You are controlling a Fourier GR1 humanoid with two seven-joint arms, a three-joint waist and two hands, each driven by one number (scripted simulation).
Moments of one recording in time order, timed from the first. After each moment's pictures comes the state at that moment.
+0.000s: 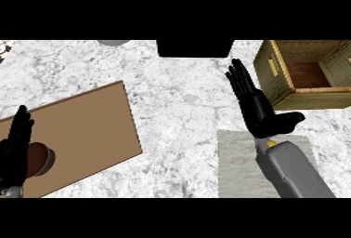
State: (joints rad) left arm 0.08 0.46 -0.02 -1.53 0.11 0.38 0.03; right arm -0.40 -0.24 0.33 -1.35 -0.38 -0.19 -0.21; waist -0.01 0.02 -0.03
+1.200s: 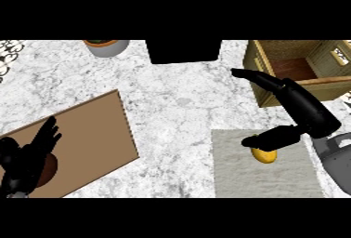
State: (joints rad) left arm 0.11 0.44 -0.06 -1.54 0.21 0.17 0.23; right arm -0.47 -0.67 0.44 -1.64 0.01 0.00 0.01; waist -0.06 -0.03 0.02
